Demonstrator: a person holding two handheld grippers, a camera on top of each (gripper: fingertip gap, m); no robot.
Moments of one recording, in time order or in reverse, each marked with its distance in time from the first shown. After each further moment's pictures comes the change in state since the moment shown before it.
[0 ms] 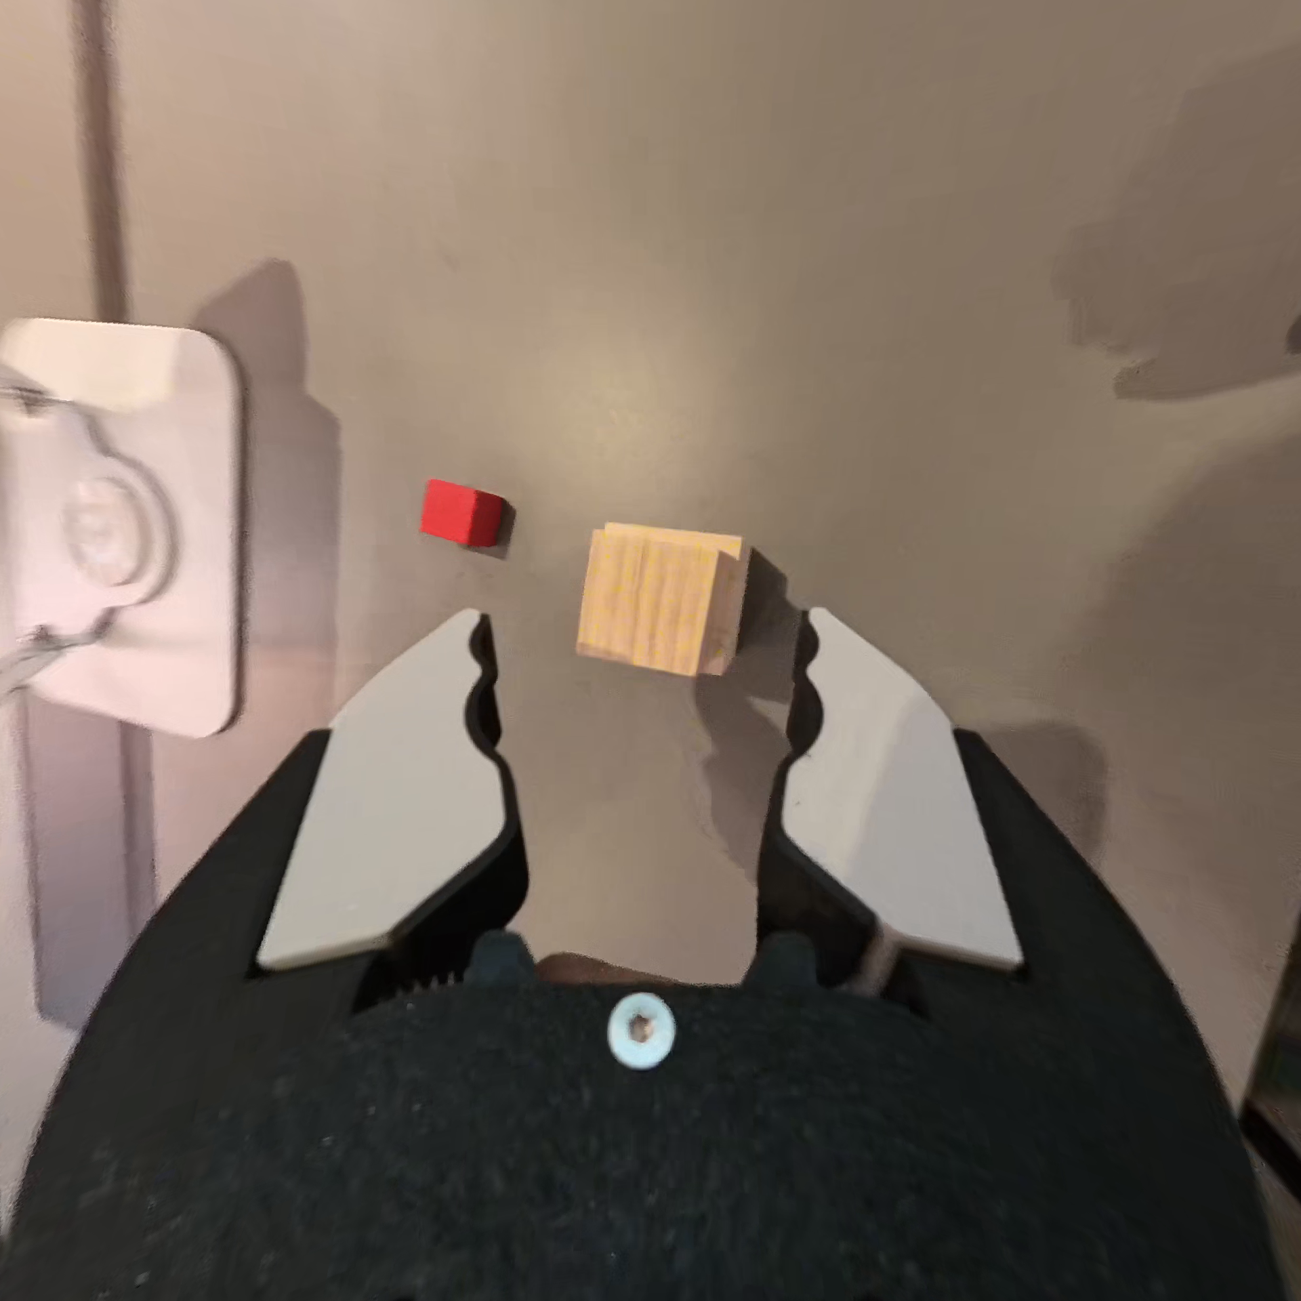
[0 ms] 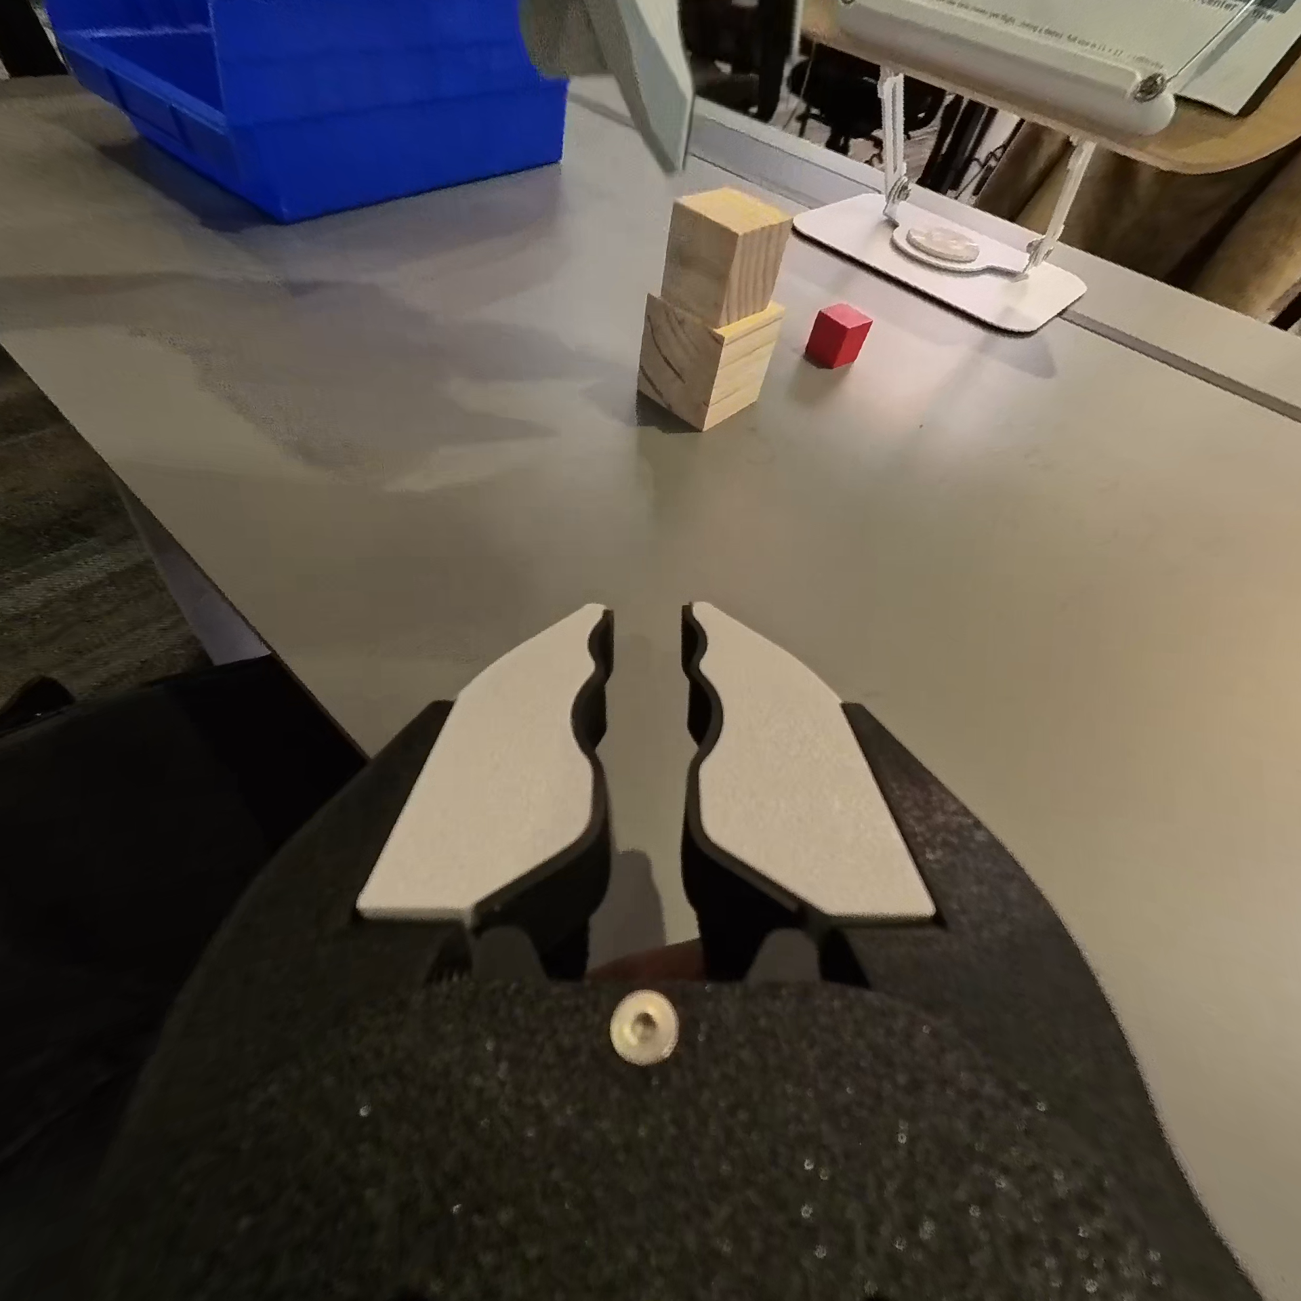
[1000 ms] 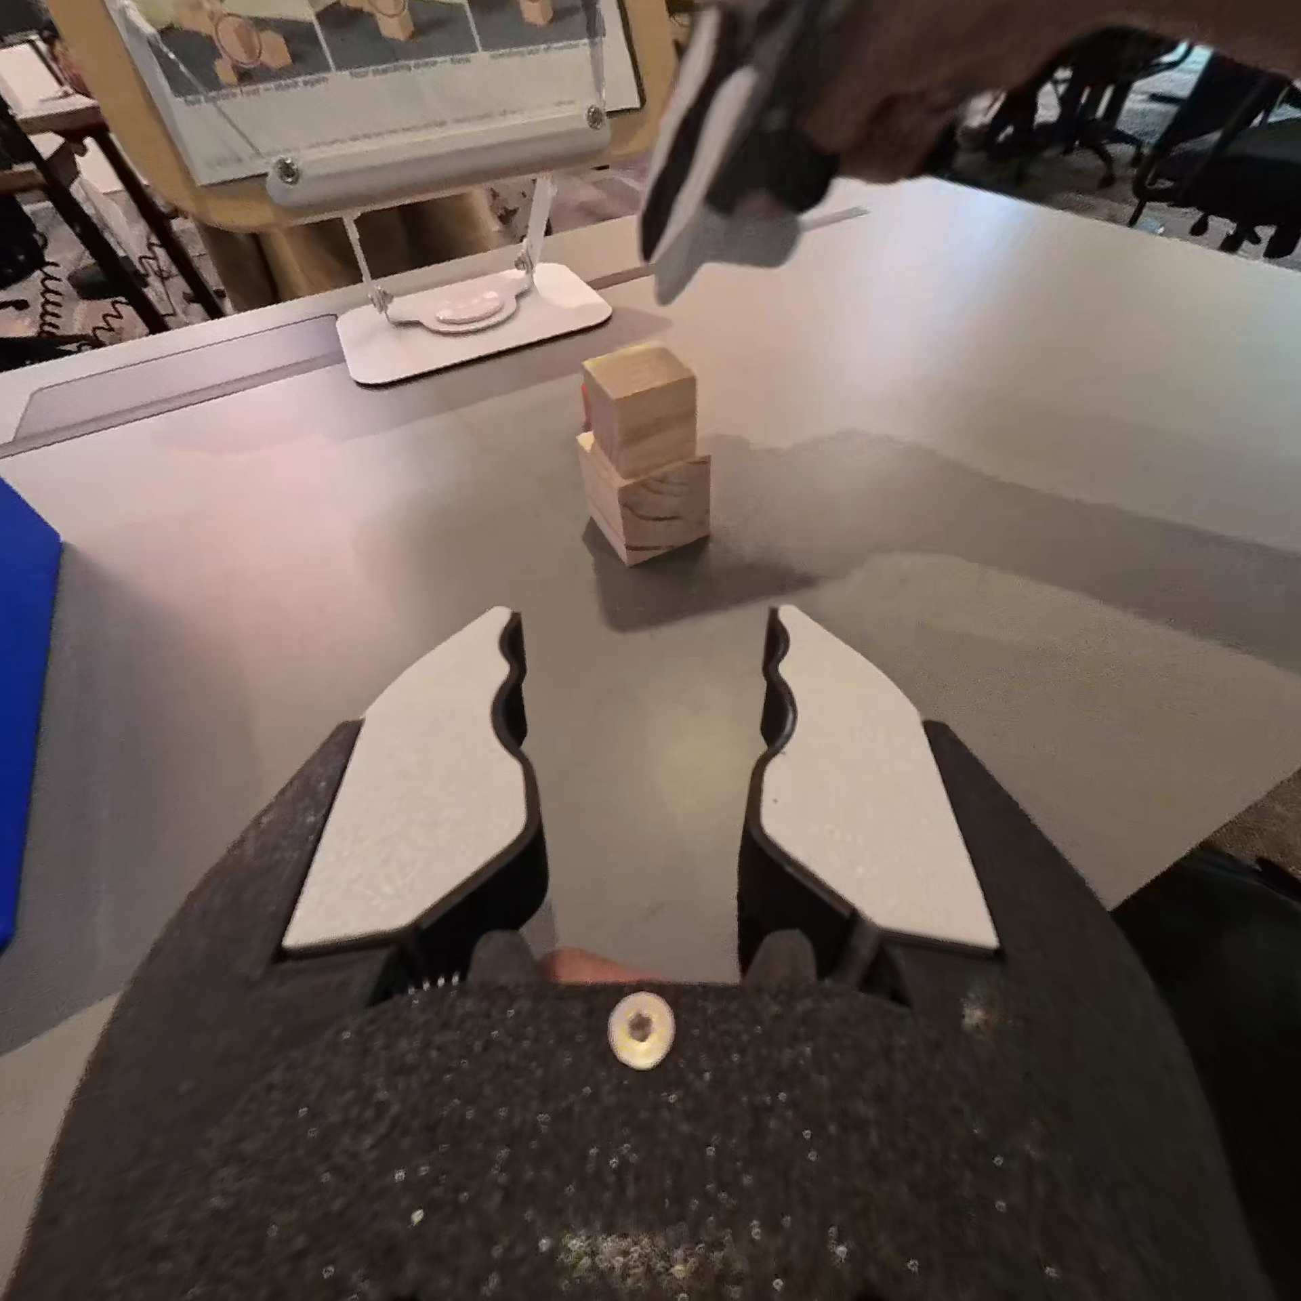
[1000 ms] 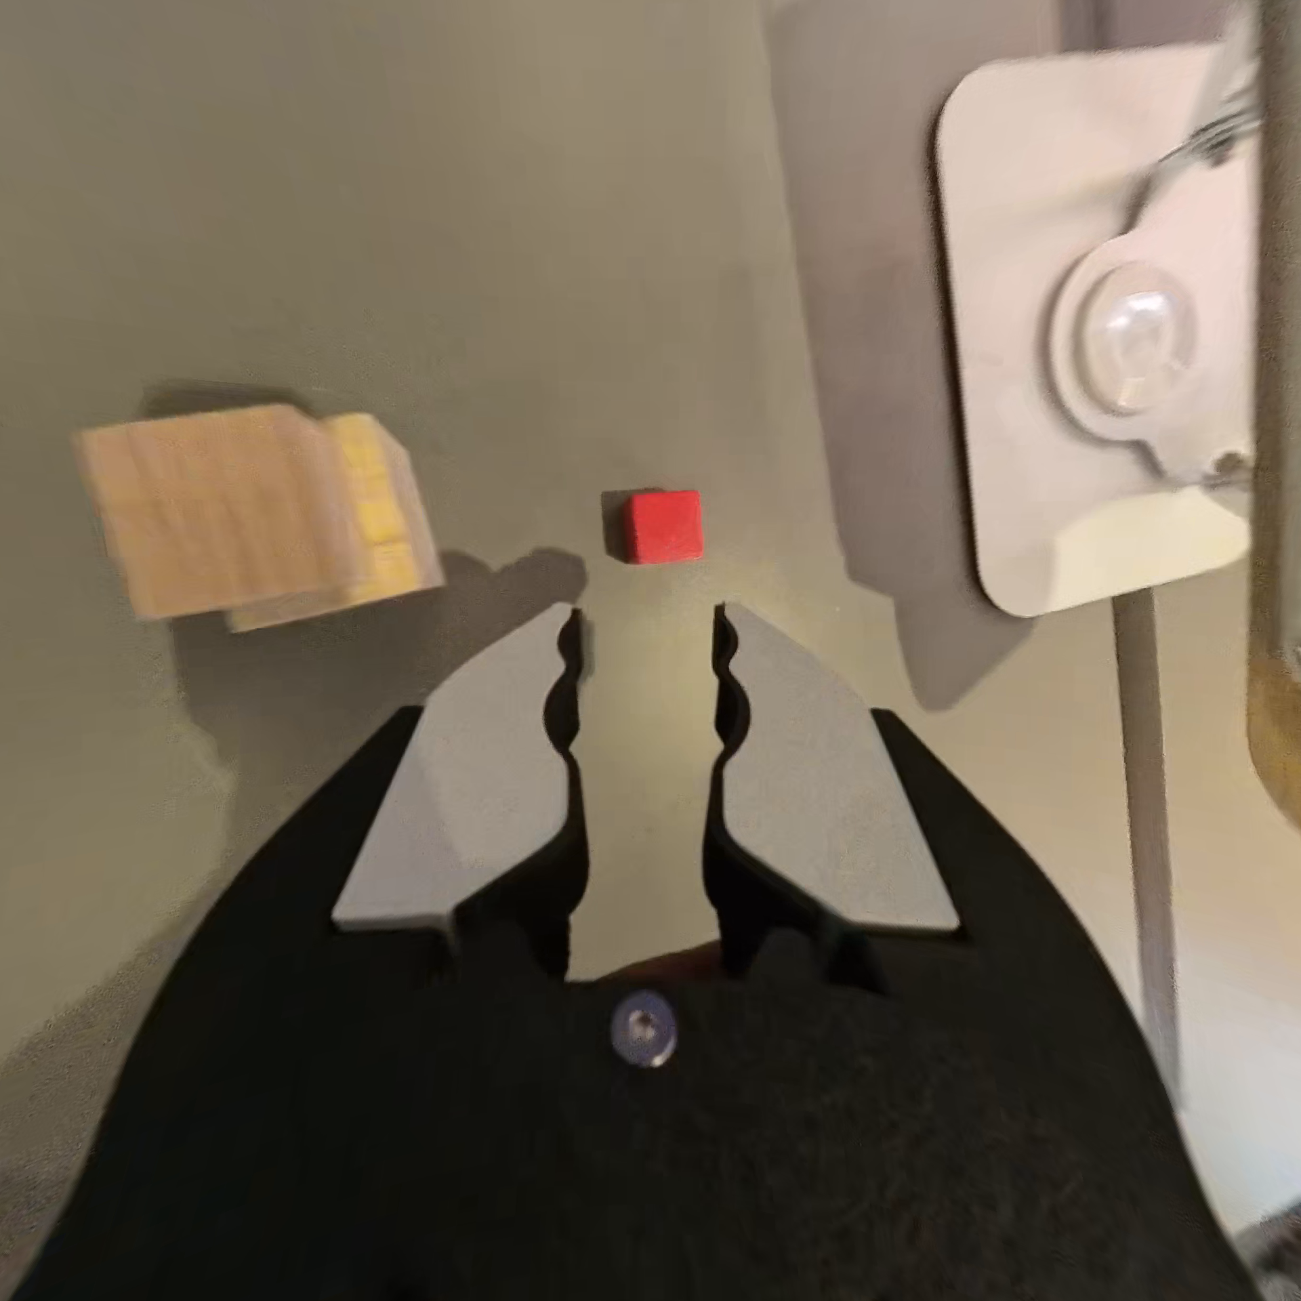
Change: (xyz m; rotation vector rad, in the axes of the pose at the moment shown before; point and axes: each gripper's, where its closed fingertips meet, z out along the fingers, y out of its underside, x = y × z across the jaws) left arm 0.114 0.060 -0.046 0.543 -0.603 -0.758; right arm 0.127 -0.093 0.219 -0.632 -0.368 -0.472
